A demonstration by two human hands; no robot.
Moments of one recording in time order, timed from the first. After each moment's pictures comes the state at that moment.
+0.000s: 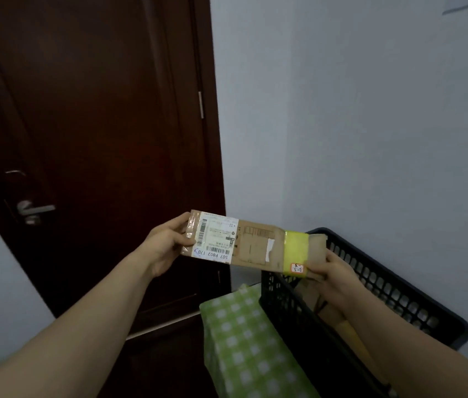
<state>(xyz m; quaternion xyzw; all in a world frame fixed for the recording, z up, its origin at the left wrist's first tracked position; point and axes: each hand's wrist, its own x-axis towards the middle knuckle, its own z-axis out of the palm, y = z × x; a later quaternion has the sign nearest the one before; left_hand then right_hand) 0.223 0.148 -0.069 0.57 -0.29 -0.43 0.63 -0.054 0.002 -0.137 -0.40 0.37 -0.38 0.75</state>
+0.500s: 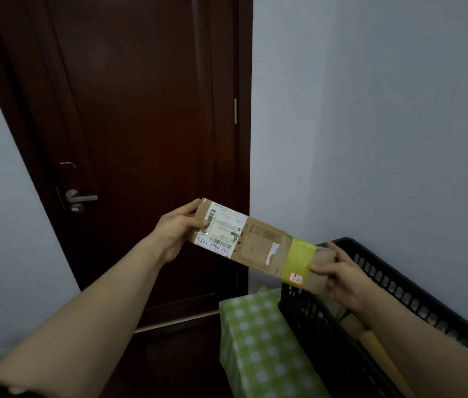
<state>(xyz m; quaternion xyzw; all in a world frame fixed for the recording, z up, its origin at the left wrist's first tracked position) 0.237 0.201 -0.044 0.60 -0.28 -0.35 0.66 -0.032 0.023 -0.128 -0.45 0.38 -0.30 0.75</state>
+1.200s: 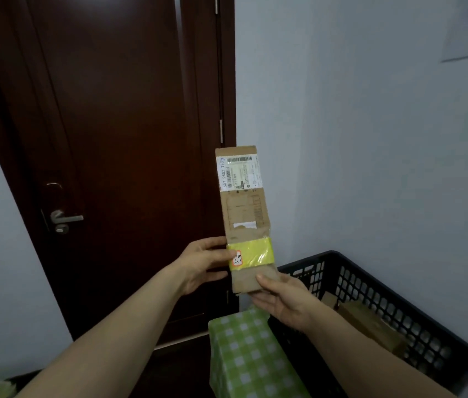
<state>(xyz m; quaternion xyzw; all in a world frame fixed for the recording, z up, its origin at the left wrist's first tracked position) 0.169 0.178 -0.054 0.62 -0.31 -0.42 0.58 0.008 0.080 -0.117 -0.41 0.30 -0.22 0.83</state>
